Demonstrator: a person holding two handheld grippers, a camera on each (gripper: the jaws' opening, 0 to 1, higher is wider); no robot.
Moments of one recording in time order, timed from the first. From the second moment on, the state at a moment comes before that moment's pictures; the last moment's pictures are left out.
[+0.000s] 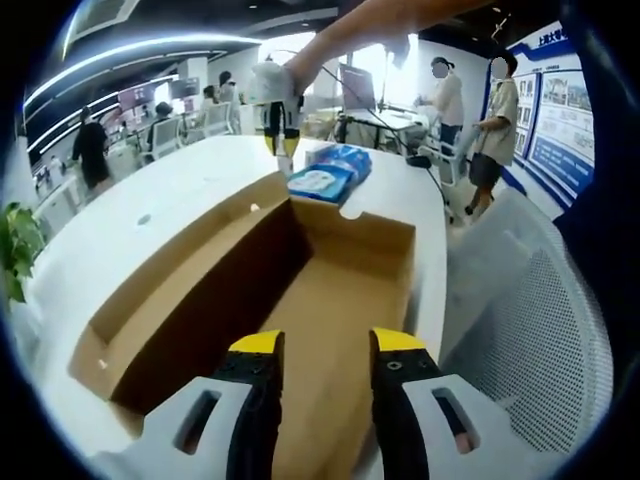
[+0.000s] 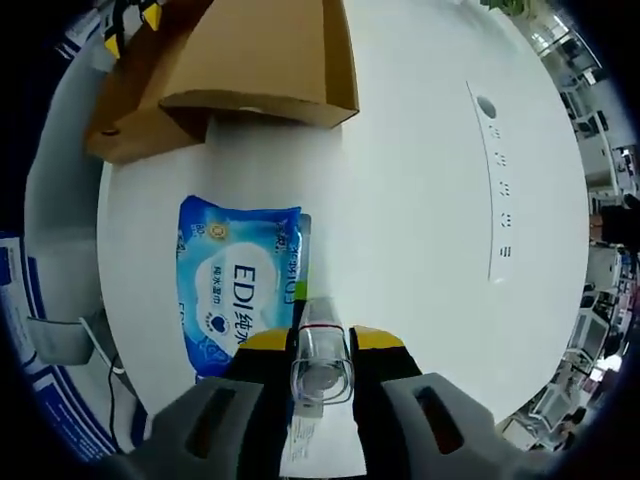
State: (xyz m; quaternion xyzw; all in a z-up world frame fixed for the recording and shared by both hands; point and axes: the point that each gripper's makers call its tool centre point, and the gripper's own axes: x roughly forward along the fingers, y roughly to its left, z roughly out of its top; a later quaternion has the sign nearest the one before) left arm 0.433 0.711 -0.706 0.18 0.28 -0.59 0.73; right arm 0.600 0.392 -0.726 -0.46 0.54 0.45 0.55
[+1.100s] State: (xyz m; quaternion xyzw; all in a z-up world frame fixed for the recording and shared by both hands) left arm 0.433 0.708 -0.703 0.18 0.27 -0.59 0.73; right arm 0.601 0.382 -0.733 -0.46 0.55 0.44 0.54
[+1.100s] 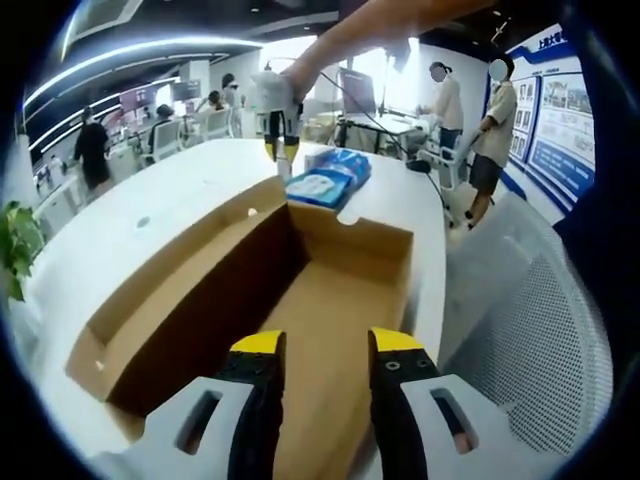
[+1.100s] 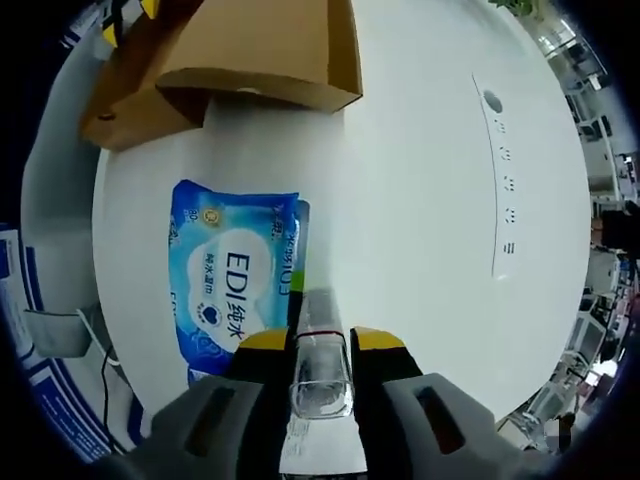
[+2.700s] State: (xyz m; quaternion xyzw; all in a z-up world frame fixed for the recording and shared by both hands) left arm 0.453 0.756 -0.676 0.16 0.26 -0.51 0.80; right arm 0.563 0.501 -0.603 -0.24 0.33 0.35 0.84
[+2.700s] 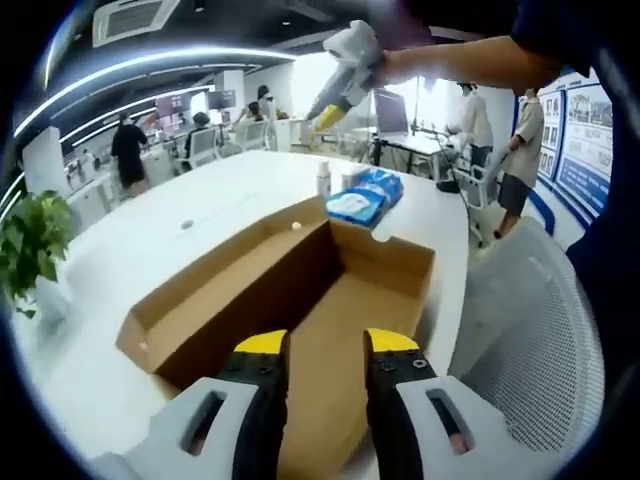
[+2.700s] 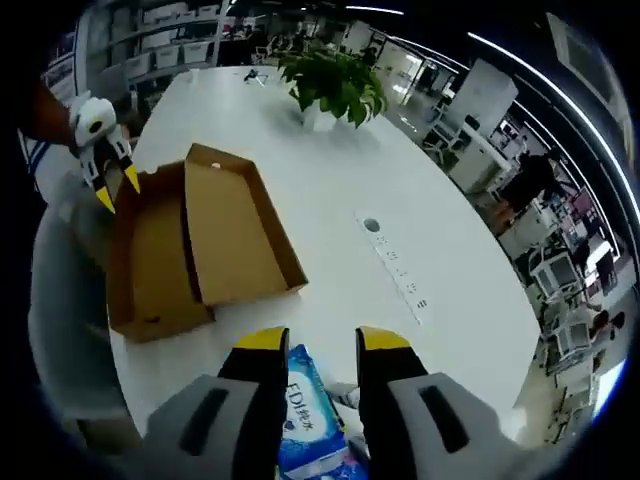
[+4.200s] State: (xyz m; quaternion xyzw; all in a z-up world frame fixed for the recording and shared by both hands) left arm 0.436 0.861 -0.715 0.06 0.37 -0.33 0.87; right arm 0.535 0.546 -0.676 0.04 0.39 0.17 0.90
